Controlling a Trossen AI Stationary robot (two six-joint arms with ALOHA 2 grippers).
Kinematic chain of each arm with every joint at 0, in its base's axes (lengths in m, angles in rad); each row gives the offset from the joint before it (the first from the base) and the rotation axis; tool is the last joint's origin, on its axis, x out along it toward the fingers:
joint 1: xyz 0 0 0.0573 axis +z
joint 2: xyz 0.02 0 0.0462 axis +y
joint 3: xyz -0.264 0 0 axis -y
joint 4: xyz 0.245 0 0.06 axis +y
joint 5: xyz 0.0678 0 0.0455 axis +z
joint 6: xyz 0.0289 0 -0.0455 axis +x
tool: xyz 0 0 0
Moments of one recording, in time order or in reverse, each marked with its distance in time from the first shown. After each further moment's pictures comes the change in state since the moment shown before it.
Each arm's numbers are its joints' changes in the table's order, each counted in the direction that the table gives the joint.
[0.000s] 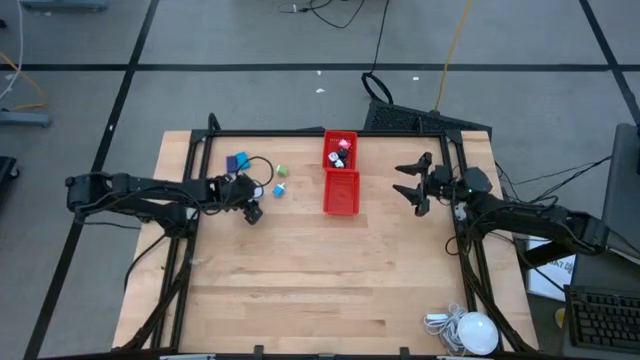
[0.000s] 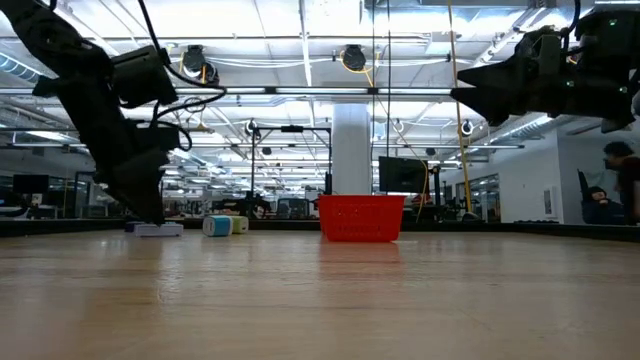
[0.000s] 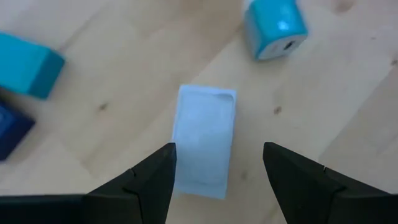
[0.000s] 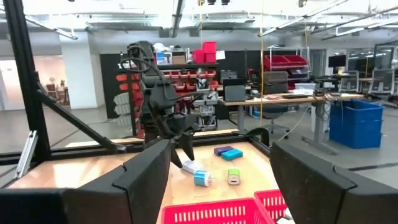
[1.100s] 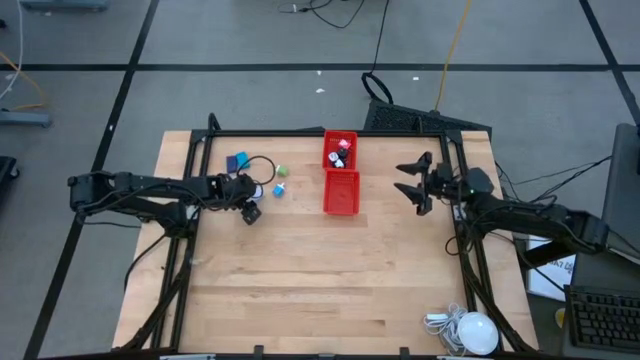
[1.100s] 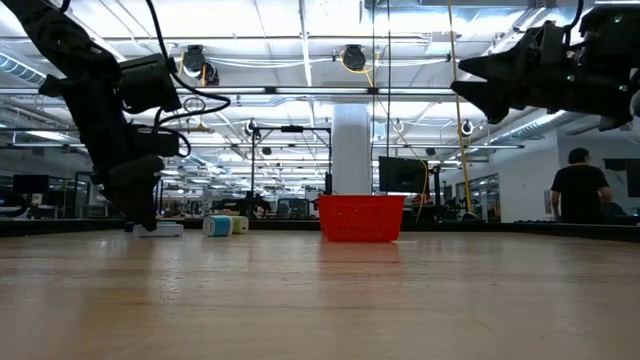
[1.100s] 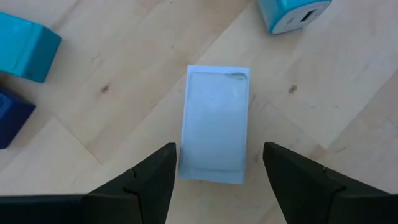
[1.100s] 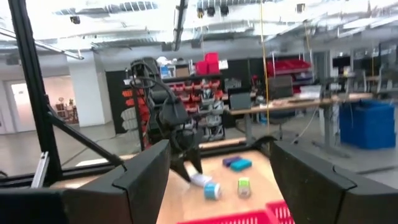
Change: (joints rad) left arm 0.036 0.034 0.024 0.074 -0.047 0.027; right arm 0.005 0.016 0.000 -0.067 0.001 0.091
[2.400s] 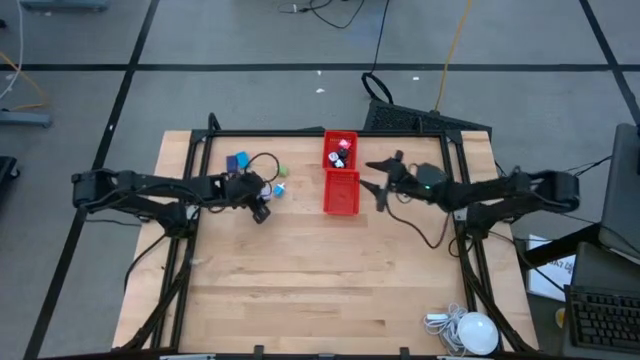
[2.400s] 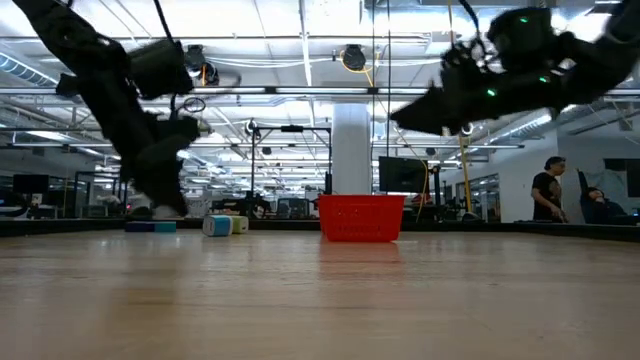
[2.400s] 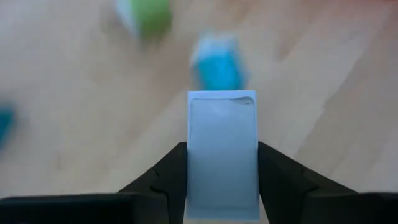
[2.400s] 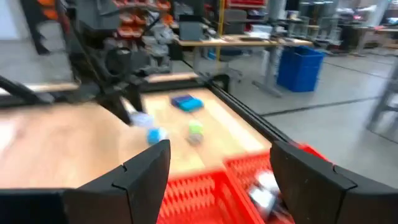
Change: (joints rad) left arm -0.035 0.030 0.040 -0.156 -0.034 0.025; right arm 0.257 0.526 0.307 0.131 -0.473 -0.226
